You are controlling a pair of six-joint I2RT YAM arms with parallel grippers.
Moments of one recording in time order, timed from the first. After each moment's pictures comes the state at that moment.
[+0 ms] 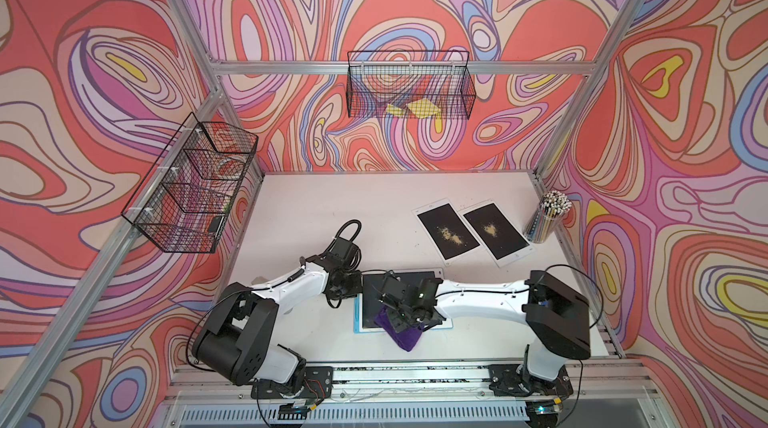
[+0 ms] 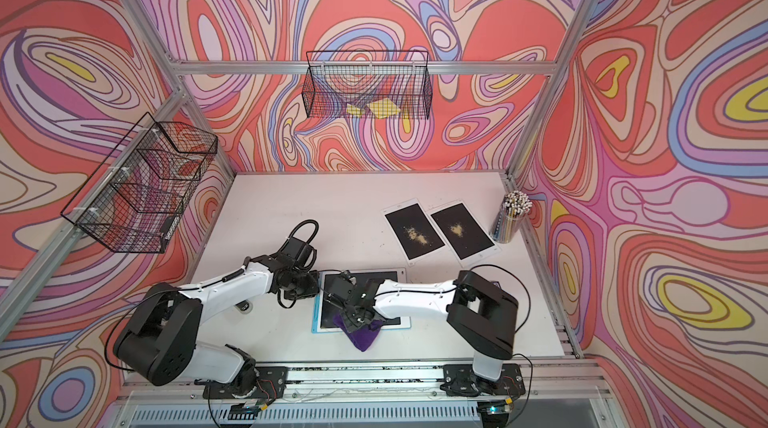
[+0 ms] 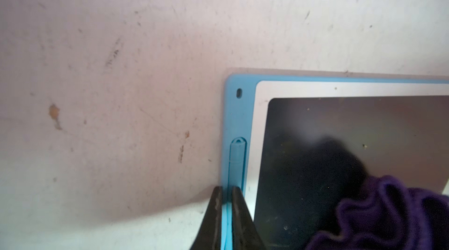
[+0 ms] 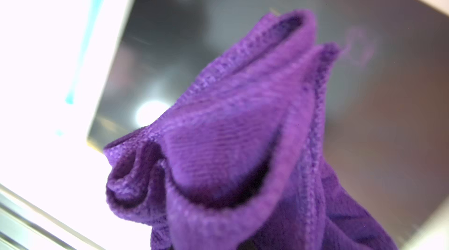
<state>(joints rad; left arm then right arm) -0.45 1.45 0.70 -0.52 0.13 -0.61 1.11 1.68 1.01 -0.63 0.10 0.66</state>
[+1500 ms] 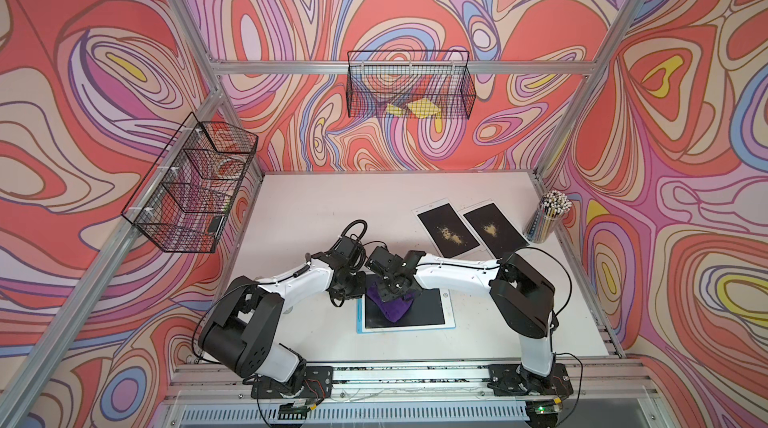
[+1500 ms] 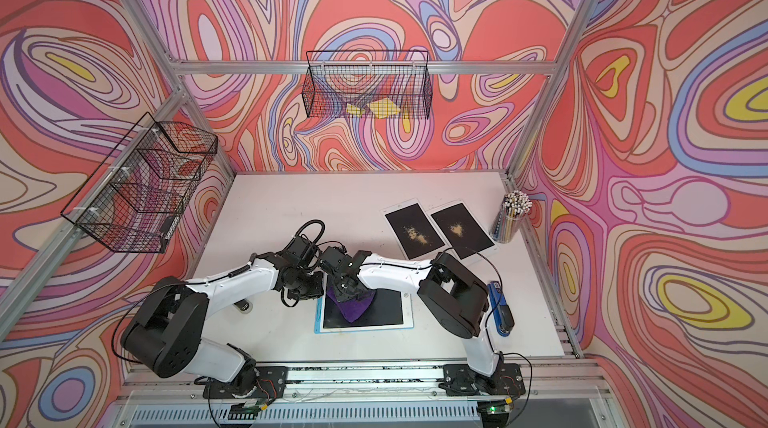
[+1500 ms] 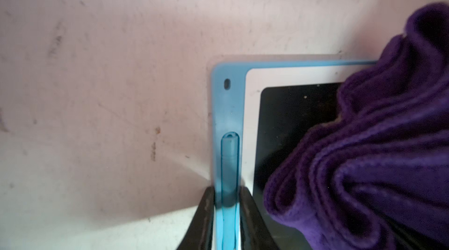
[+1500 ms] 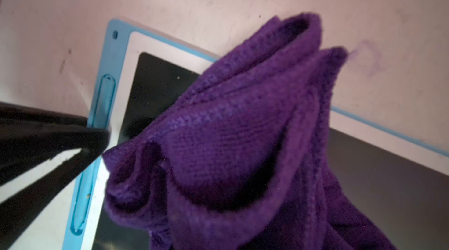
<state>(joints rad) -0.49 1.50 0.74 -0.55 0.16 -0.59 0.99 1.97 1.36 -0.64 0.10 0.60</state>
